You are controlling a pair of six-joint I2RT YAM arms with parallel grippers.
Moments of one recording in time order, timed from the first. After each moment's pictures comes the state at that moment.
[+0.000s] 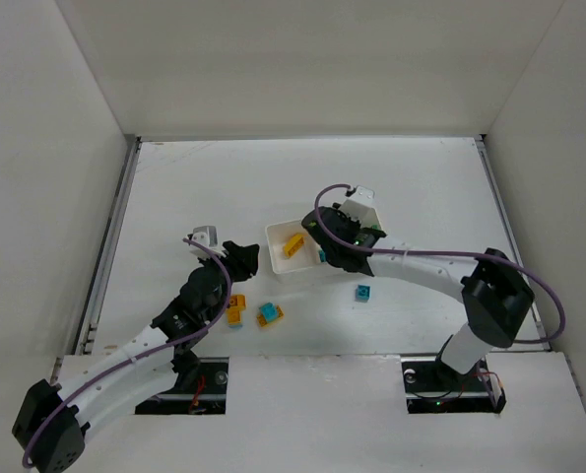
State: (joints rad) left arm -0.74 0.65 0.26 0.26 -0.47 -0.62; right arm 0.90 1.65 1.14 -0.33 0.85 0.99
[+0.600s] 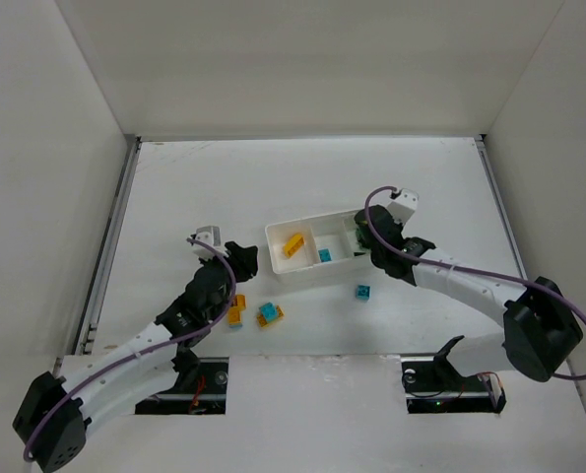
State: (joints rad) left arm -0.74 0.70 0.26 0.25 -0.50 -0.60; right arm 0.69 1.35 0.83 -0.19 0.72 0.84
